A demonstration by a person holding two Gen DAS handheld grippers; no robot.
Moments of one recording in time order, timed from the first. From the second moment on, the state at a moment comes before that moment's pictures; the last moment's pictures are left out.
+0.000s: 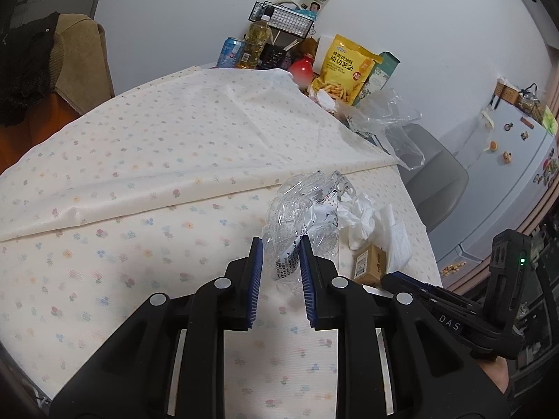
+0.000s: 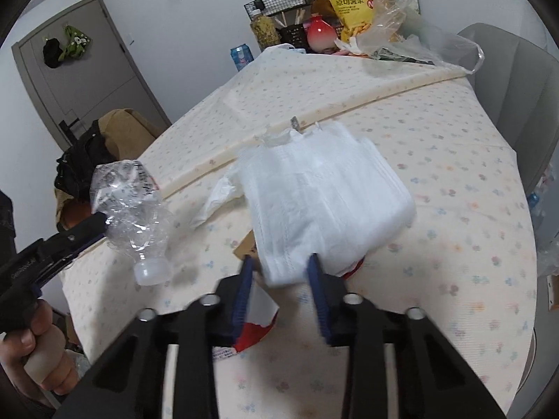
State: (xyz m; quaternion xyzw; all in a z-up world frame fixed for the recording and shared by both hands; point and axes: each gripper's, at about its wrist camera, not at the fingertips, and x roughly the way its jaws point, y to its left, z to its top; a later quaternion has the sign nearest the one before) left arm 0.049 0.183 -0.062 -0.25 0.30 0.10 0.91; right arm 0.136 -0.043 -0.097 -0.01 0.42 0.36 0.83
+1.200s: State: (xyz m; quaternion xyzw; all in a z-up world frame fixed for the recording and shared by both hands) left arm 0.133 0.005 -0.019 -0.15 0.31 -0.04 0.94; right arm 0.108 -0.262 -0.042 0.12 0.33 0.28 0.89
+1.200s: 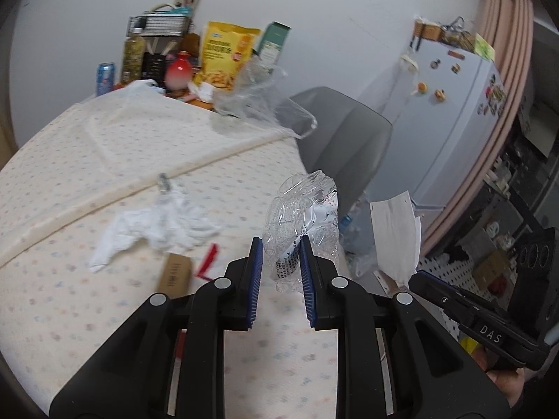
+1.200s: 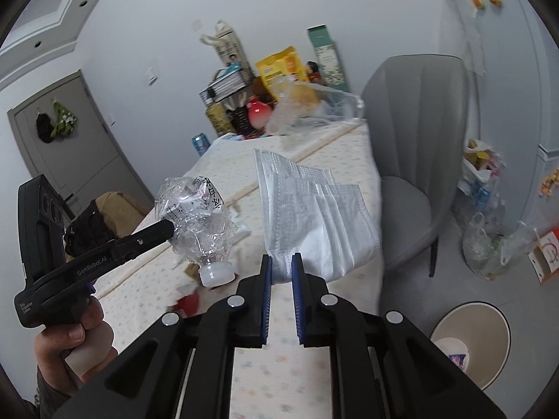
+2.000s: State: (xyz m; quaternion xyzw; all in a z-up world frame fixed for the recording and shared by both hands) left arm 0.242 -0.196 -0.075 -0.06 0.41 -0.15 0.90; right arm 0.161 -0.456 -0.169 0.26 0.39 0.12 0.87
